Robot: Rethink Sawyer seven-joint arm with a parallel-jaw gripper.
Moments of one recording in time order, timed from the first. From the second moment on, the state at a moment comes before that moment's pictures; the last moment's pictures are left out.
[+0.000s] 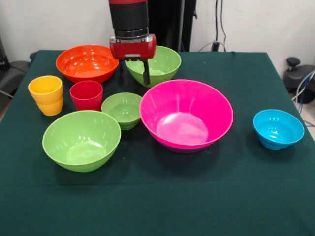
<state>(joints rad) -0.71 -0.63 0.32 1.98 -0.60 0.10 1.96</state>
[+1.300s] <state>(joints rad) -0.75 -0.65 0.34 1.96 -0.59 0.11 1.96</state>
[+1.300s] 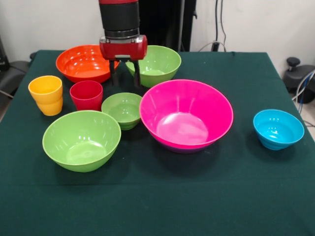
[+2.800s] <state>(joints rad) -0.76 -0.83 0.39 2.03 -0.53 0.19 1.96</state>
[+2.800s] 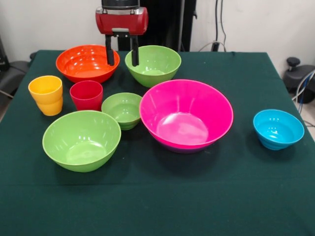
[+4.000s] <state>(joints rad) -0.91 -0.74 0.36 2.09 -0.75 0.07 1.96</state>
